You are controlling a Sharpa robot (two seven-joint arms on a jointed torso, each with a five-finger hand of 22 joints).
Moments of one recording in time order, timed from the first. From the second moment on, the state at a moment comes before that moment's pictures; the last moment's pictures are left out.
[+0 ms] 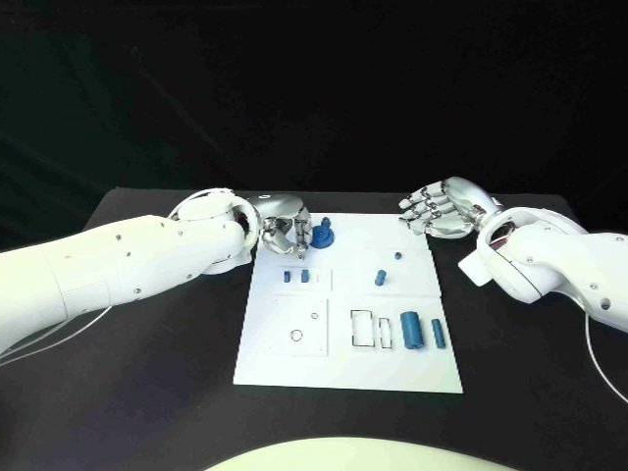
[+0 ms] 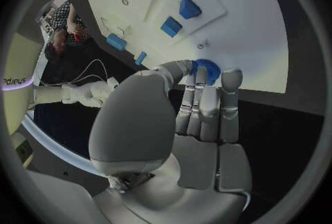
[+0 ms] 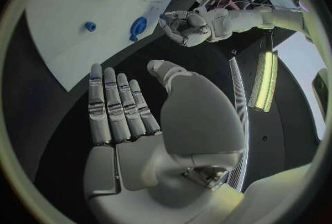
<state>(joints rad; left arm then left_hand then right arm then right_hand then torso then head) 1.21 -0.69 -0.04 1.29 -1.43 -0.09 0.00 1.45 -0.20 0.57 0.11 0.27 0.94 0.14 0.43 0.28 1.01 0.08 0.50 0.19 1.30 0.01 1.38 1.01 0.17 1.12 0.11 1.07 0.96 1.30 -0.80 -0.16 1.45 -0.81 -0.43 0.01 1.30 -0.21 0.42 0.15 0.45 0.79 0.20 0.21 0.25 0.98 0.20 0.08 0.06 1.01 0.15 0.07 0.25 0.17 1.03 0.25 0.07 0.07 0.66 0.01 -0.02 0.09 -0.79</state>
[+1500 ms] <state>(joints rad) 1.18 -0.68 -0.04 1.25 -1.41 -0.06 0.00 1.44 -0.21 0.57 0.10 0.27 0.95 0.14 0.42 0.28 1.03 0.08 0.48 0.18 1.30 0.01 1.38 1.01 0.17 1.12 0.11 1.07 0.96 1.30 -0.81 -0.16 1.45 -0.81 -0.43 0.01 1.30 -0.21 0.42 0.15 0.45 0.79 0.20 0.21 0.25 0.99 0.21 0.08 0.06 1.01 0.15 0.07 0.24 0.17 1.03 0.25 0.07 0.07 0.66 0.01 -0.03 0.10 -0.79</state>
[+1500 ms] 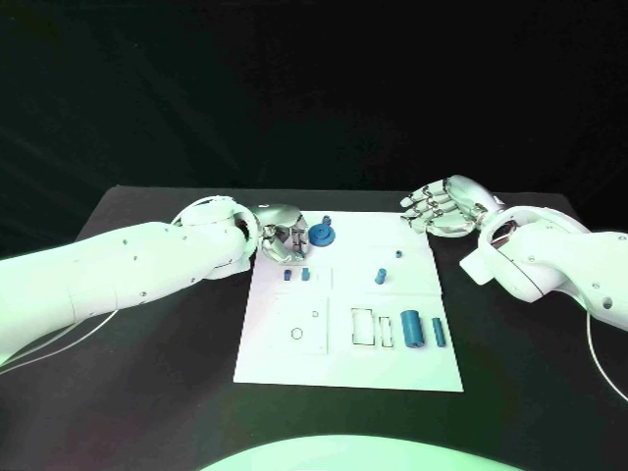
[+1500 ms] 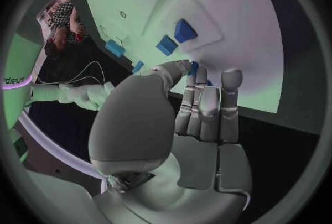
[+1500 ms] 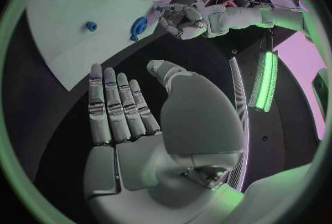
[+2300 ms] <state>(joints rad) 1.18 -0.67 -0.04 1.24 -1.41 -0.04 -0.02 1.44 -0.21 0.58 0.09 0.26 0.95 0.15 0.38 0.29 1.03 0.08 0.44 0.18 1.29 0.02 1.38 0.99 0.17 1.12 0.11 1.06 0.94 1.30 -0.81 -0.16 1.45 -0.81 -0.43 0.01 1.30 -0.21 0.42 0.15 0.45 0.79 0.20 0.21 0.25 0.99 0.21 0.08 0.06 1.01 0.15 0.07 0.24 0.17 1.03 0.25 0.07 0.07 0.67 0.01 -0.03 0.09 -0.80</state>
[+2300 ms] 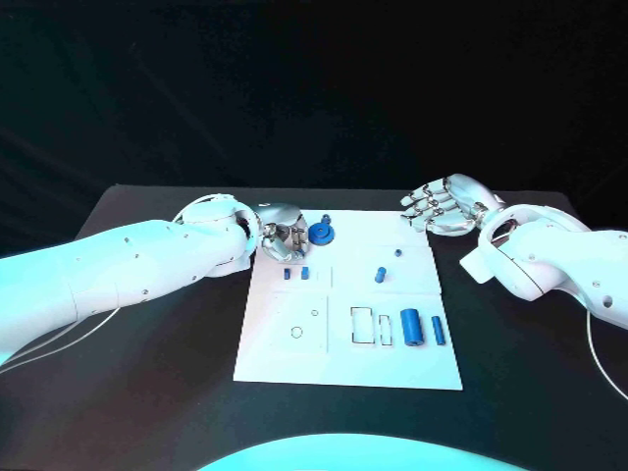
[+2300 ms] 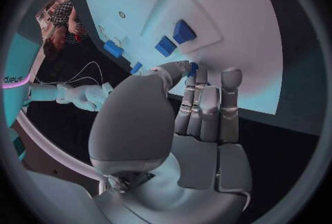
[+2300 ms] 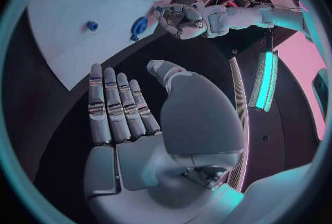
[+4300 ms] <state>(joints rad) 1.17 -0.72 -0.03 1.24 -1.38 -0.06 -0.03 1.42 -0.22 0.58 0.07 0.26 0.84 0.14 0.26 0.27 1.04 0.09 0.34 0.17 1.25 0.02 1.32 0.88 0.15 1.12 0.11 1.05 0.93 1.30 -0.81 -0.16 1.45 -0.83 -0.42 0.01 1.35 -0.21 0.45 0.07 0.37 0.83 0.21 0.20 0.25 1.02 0.18 0.07 0.06 1.04 0.14 0.08 0.22 0.17 1.04 0.24 0.08 0.07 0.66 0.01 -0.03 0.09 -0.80</state>
